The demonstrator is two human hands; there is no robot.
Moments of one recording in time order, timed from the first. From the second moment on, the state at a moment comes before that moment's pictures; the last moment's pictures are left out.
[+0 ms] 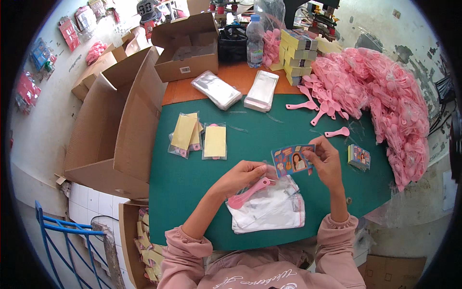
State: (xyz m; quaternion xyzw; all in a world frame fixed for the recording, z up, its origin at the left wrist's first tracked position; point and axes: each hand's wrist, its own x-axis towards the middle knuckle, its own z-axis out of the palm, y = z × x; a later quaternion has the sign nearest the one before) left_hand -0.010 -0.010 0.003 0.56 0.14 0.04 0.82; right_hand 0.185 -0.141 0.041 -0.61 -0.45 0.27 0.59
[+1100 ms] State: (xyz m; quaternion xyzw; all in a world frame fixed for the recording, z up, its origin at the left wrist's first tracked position) left_hand -0.012 -0.010 -0.003 0.62 0.16 0.02 0.77; right_hand 0.191 -0.141 0.055 -0.64 -0.57 0.30 0.42
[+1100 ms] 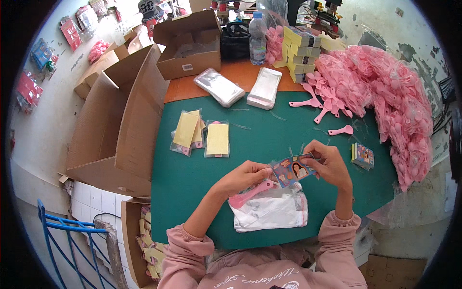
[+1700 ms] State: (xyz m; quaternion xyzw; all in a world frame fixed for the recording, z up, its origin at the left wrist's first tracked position) left_hand -0.008 -0.018 -0.012 0.70 0.09 0.01 0.71; right_hand 0.159 -0.129 0.032 -0.61 -0.65 0.32 0.32
